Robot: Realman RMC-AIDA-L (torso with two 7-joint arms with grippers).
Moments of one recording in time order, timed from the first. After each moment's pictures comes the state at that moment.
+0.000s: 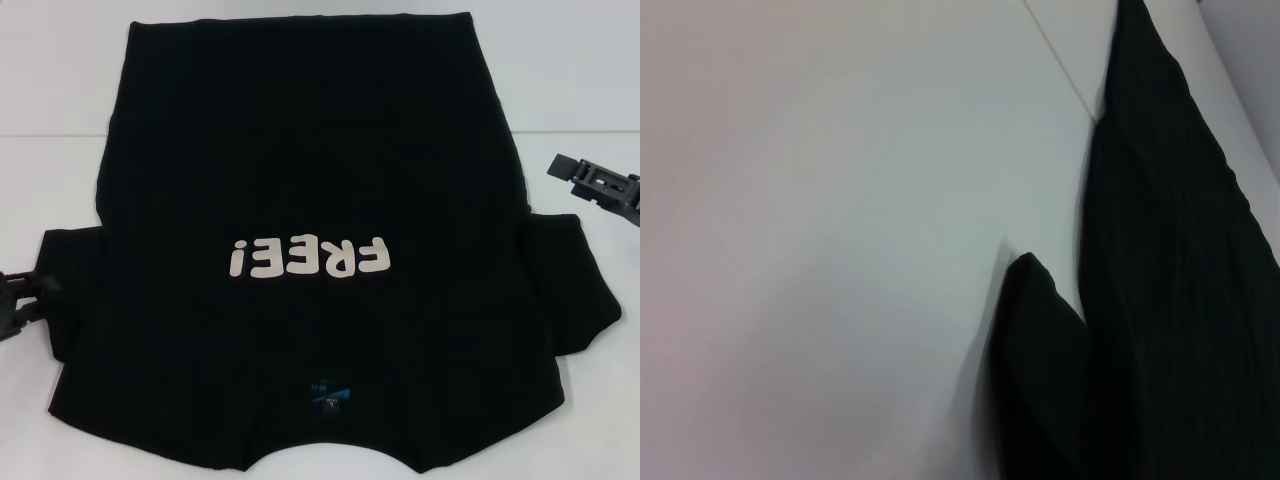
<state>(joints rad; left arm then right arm) -0.41 -2.04 0.35 0.69 2.25 1.20 -2.51 0.52 2.04 -0.46 -0.58 -1.87 -1.33 1.94</state>
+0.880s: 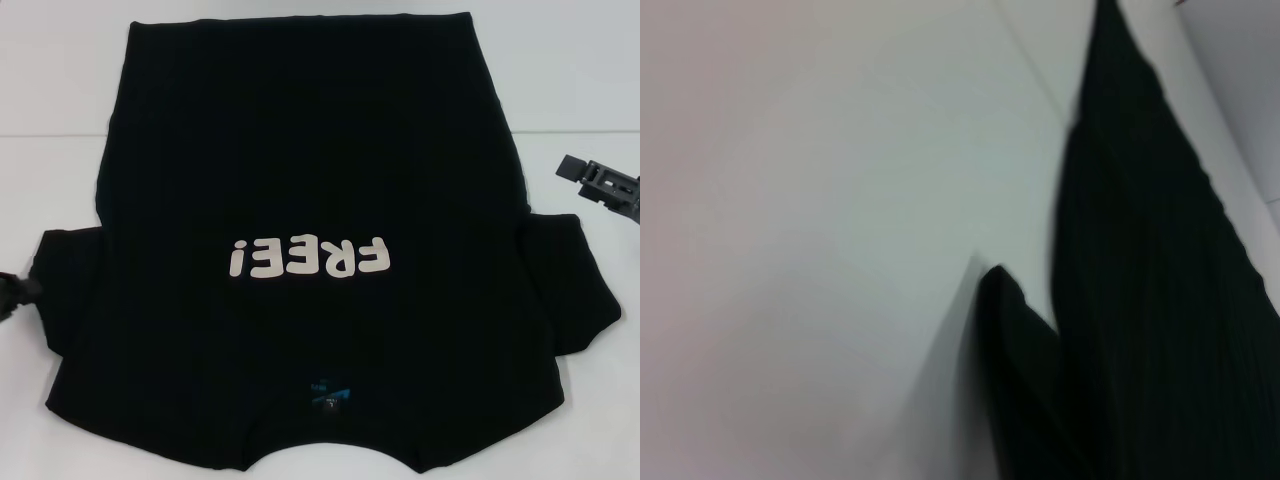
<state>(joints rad) -0.39 -2.02 0.37 0.72 2.21 1.24 -2.49 0.50 2.04 -0.46 -0.58 -1.86 -1.35 1.93</state>
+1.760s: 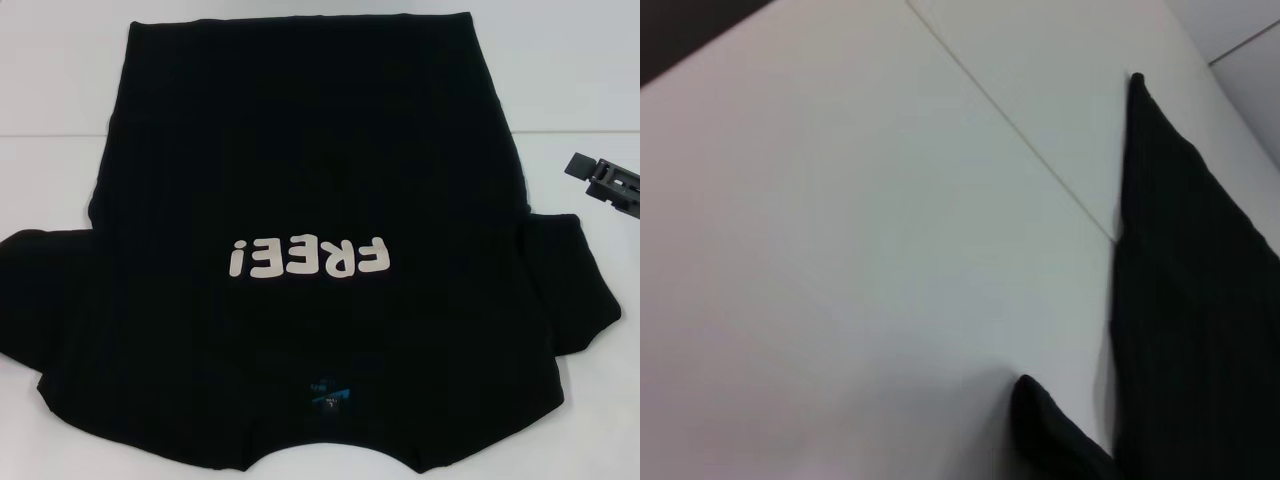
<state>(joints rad) -0.41 -1.92 0.38 0.74 2.27 1.22 -2.53 0.49 2.03 -0.44 -0.58 -1.85 -1.36 1.93</state>
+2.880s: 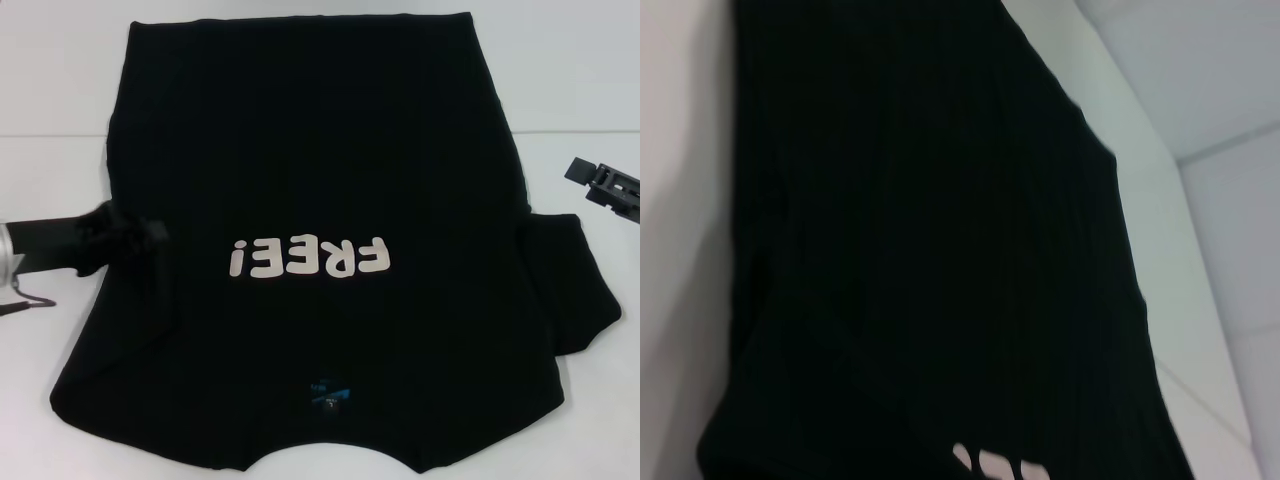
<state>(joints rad) -0.59 -1.99 0.55 0.64 2.17 1.32 -2.49 0.49 2.04 -0.44 -0.58 -1.86 -1.37 1.93</state>
